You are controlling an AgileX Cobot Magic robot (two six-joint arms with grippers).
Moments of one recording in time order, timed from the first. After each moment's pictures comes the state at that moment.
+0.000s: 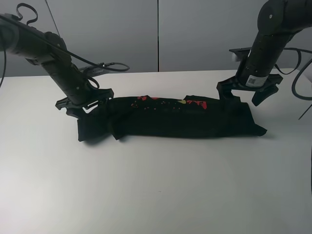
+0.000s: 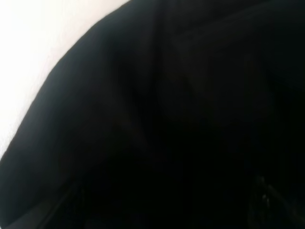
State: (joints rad) left arm -0.29 2.14 -1.36 -0.31 0.75 -0.06; right arm 0.16 1.98 -1.31 -0.01 0.96 -0.02
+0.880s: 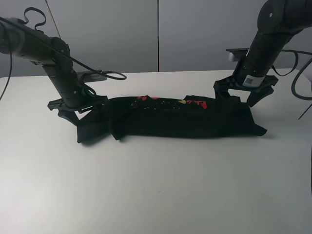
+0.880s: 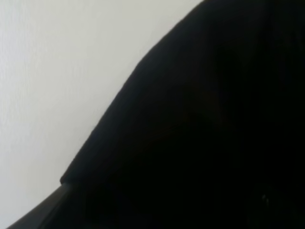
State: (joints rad) left arm -0.29 2.17 -1.39 -0.11 0.79 -0.21; right arm 0.16 1.98 -1.31 0.07 0.96 -0.09
